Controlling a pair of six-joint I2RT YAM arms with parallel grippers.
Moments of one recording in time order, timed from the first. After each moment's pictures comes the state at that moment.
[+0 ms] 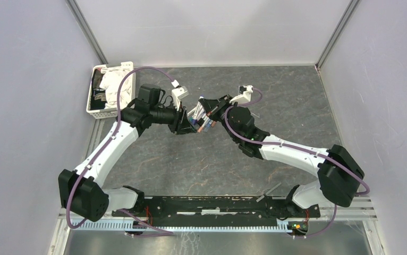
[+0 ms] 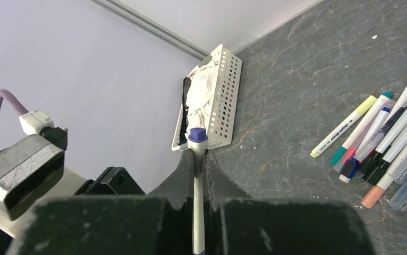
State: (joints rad) left arm -0.37 1.27 1.11 -0.57 0.82 0.12; right arm 0.89 1.43 0.90 0.54 0.43 0.98
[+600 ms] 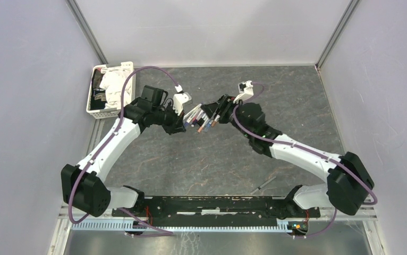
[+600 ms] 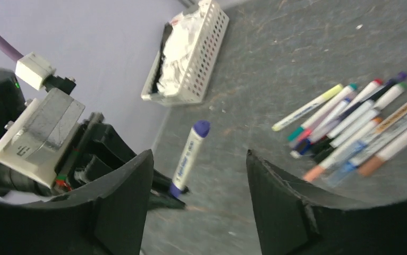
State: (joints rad) left arm -0.38 1.31 1.14 -0.71 0.60 0.33; right arm 0.82 1.36 0.86 0.44 0.22 0.84
